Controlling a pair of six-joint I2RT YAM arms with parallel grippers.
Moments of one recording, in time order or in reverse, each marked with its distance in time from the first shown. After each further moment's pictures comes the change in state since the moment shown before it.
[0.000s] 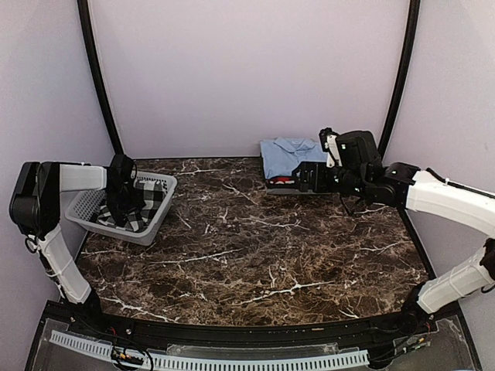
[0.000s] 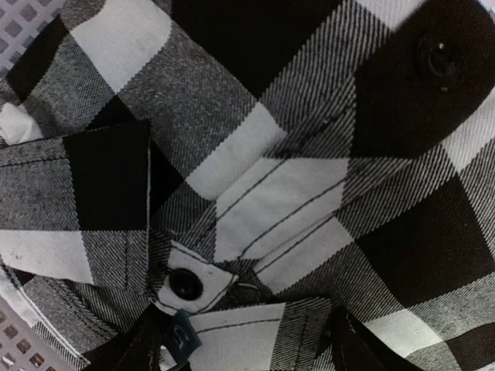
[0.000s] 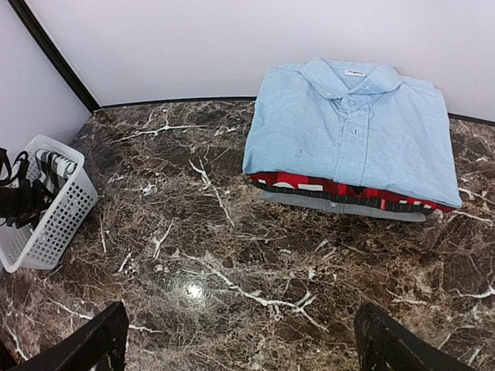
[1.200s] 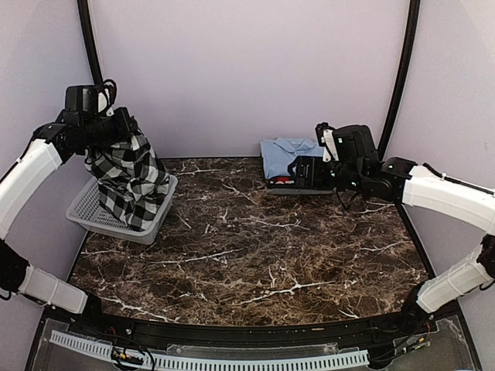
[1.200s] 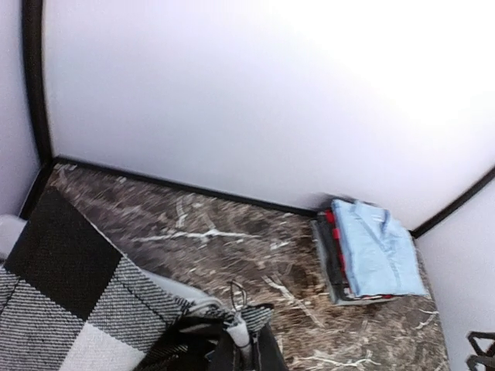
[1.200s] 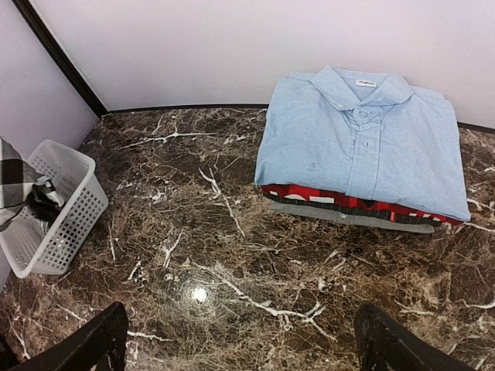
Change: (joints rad) left arm -0.126 -0.450 0.277 0.004 0.203 0.240; right arm 0.000 0.039 0.049 0.003 -0.017 -0.001
